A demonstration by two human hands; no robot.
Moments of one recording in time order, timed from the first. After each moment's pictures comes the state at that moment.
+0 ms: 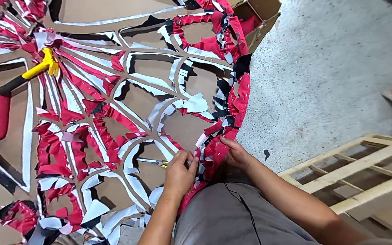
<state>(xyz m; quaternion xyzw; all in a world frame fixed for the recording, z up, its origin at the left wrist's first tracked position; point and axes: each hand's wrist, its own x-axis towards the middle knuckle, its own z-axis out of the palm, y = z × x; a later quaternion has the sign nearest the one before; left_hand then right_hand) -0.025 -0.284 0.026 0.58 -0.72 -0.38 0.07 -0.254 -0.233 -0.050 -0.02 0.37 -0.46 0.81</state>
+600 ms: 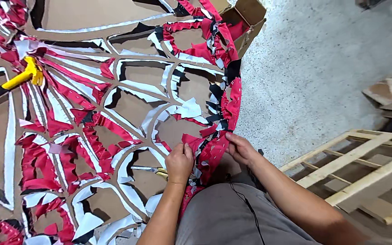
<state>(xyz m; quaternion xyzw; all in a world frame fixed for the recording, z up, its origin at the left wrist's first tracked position) -0.058 -0.304 -0.011 0.61 -0.76 -0.20 0.12 -0.290 -0.238 -0.044 -0.05 0.46 -0.52 0.72</state>
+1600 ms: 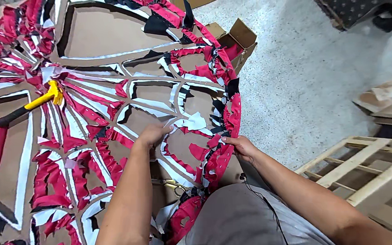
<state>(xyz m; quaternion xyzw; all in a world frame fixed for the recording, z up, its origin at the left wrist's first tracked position) -0.003 -0.514 -0.019 0.60 -0.57 -0.56 -0.06 -0.300 -0.282 -0.033 -0.04 0.60 -0.43 0.67</state>
